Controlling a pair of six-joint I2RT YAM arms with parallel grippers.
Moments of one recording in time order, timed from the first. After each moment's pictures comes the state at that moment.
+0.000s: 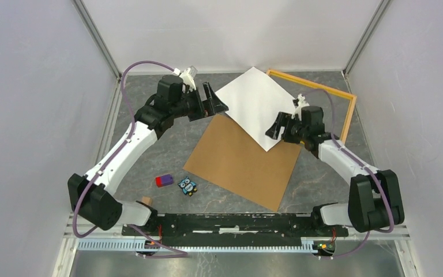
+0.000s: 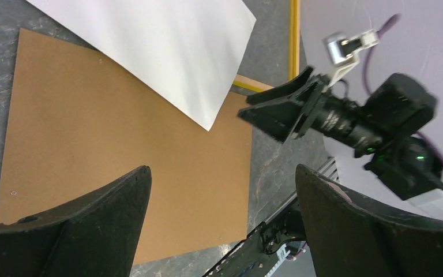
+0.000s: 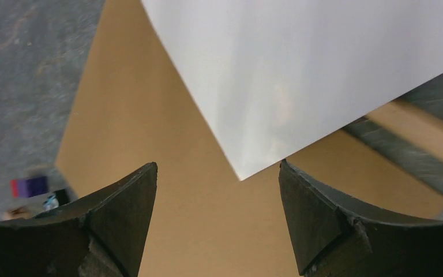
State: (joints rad) left arm -0.46 1.37 1.30 -0.42 0.35 -0.65; right arm 0.17 1.35 0.80 -0.15 -0.28 0.37
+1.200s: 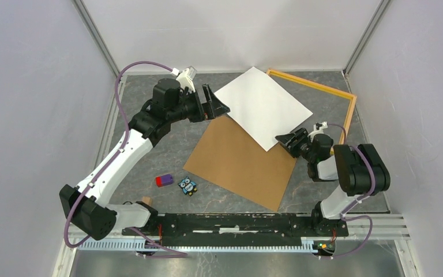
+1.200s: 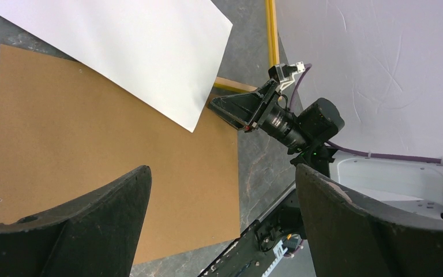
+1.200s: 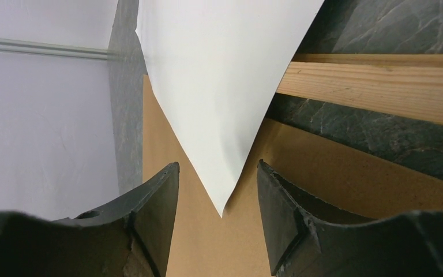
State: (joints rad) left arm -0.51 1.27 1.27 -0.39 0.32 -0.65; right arm 0.01 1.63 0.28 0.94 -0.44 0.97
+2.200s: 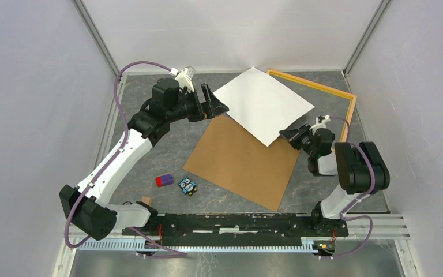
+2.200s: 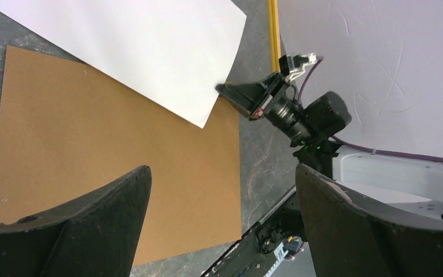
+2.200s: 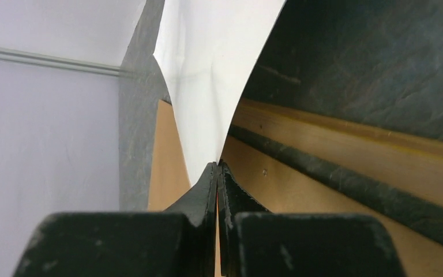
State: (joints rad) left arm -0.50 1.27 1.27 -0.39 0.32 -0.65; right arm 0.01 1.70 0.32 1.08 -0.39 1.00
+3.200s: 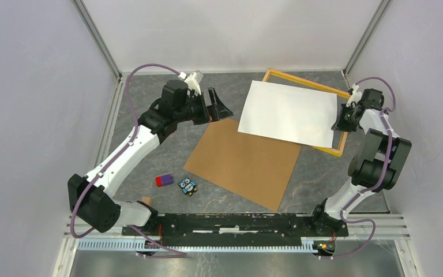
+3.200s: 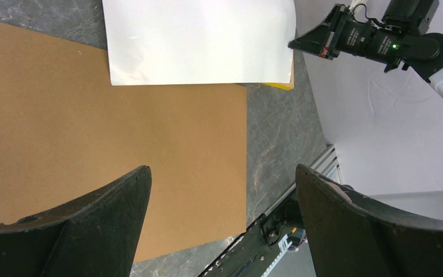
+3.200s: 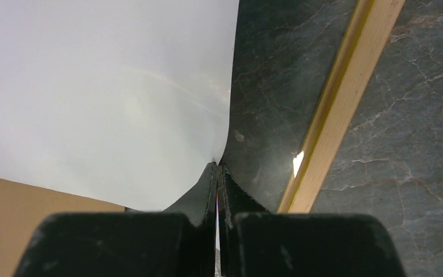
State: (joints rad) left arm -0.52 1.34 1.25 -0.37 0.34 -0.65; right arm -0.40 1.75 1.23 -0.52 -0.27 -0.08
